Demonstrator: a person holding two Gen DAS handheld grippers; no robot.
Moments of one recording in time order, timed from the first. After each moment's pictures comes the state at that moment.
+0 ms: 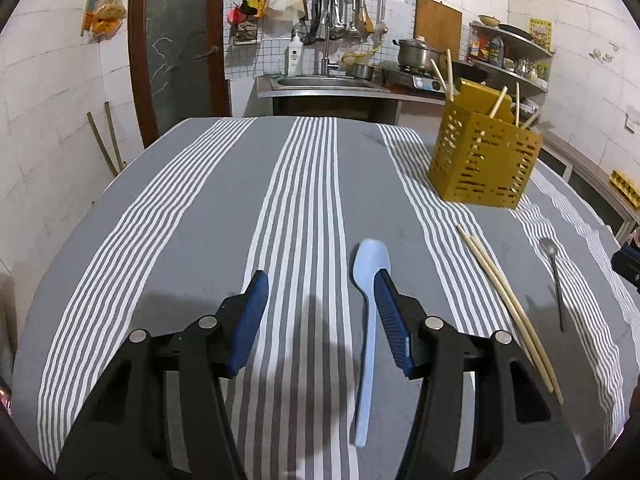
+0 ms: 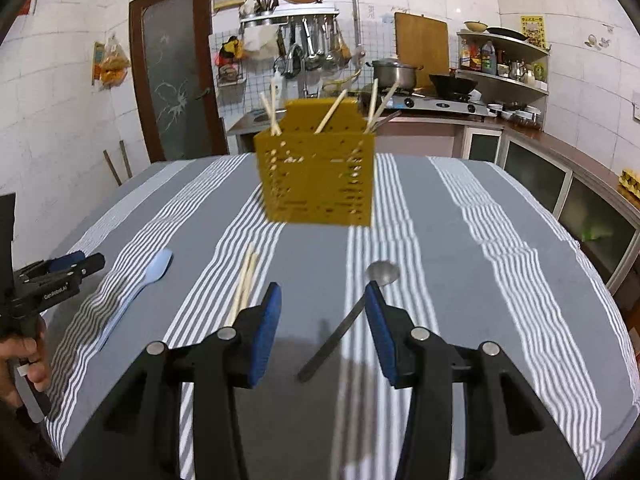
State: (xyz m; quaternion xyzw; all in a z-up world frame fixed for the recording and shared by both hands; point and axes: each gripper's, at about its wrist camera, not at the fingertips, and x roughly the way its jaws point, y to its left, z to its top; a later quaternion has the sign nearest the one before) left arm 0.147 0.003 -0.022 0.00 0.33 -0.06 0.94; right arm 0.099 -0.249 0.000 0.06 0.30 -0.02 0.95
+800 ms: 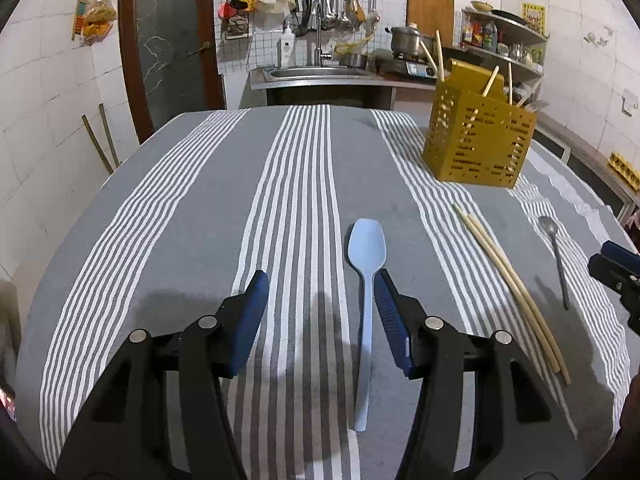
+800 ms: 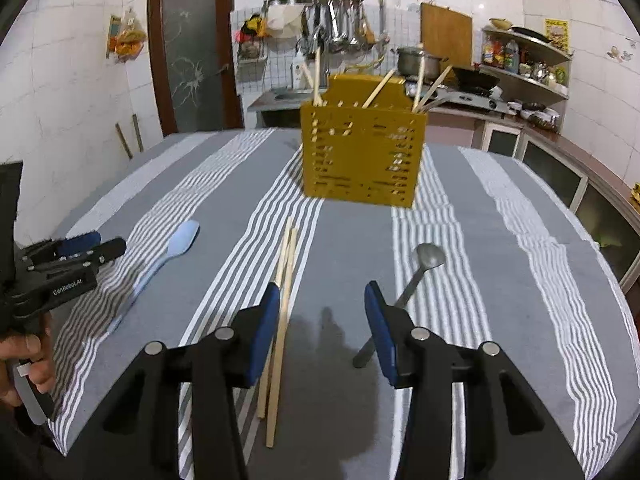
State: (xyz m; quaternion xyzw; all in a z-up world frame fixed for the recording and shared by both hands) left arm 0.149 -0.009 -0.031 0.02 0.35 -0.07 0.93; right arm 0.111 -0.202 -0.013 0.04 0.34 0.01 0.94
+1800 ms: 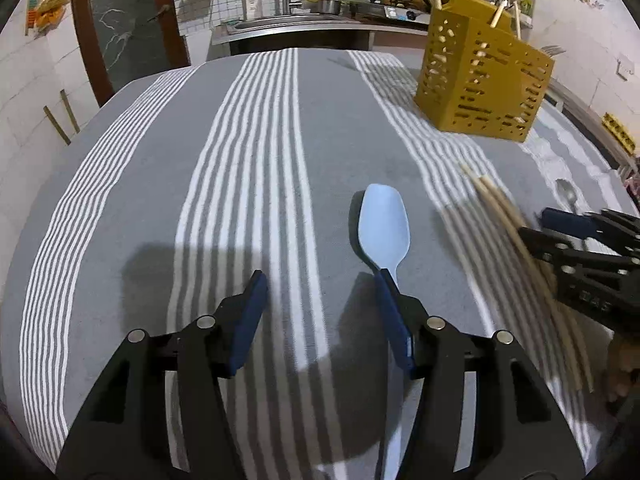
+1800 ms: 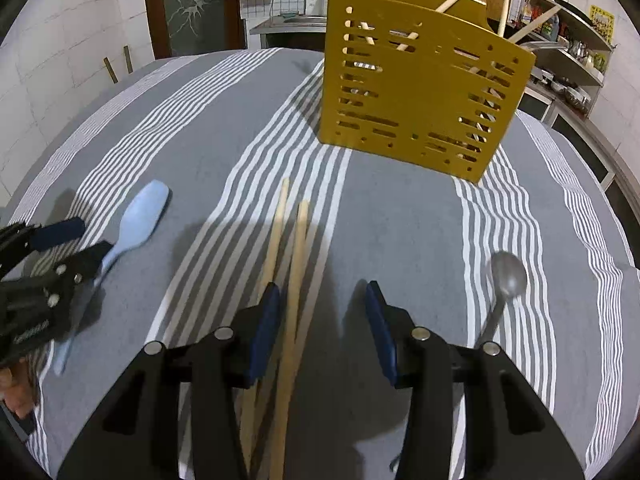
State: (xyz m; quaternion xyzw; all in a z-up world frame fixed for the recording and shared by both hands) left arm 0.208 -0.033 -0.065 0.05 0.43 -0.11 0.89; right arm 0.220 -0.179 -0.060 0.00 0.46 0.01 0.89
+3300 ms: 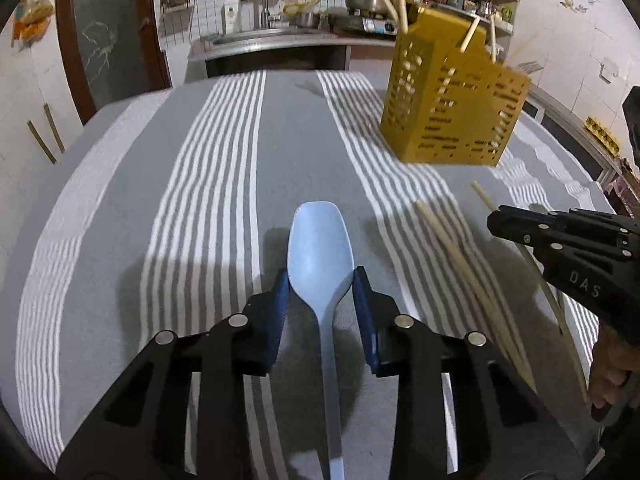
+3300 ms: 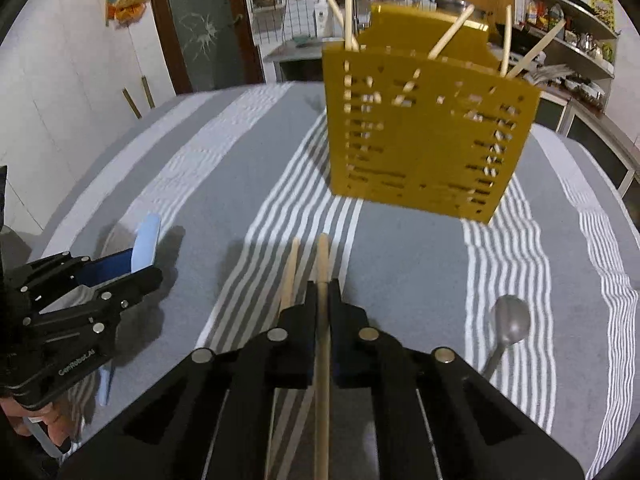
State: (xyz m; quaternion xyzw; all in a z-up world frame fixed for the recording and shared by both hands) left arm 0.220 -0.059 -0.044 0.05 0.41 -0.14 0.90; right arm 0.233 -0.195 -0.029 0.06 0.42 0.06 0.91
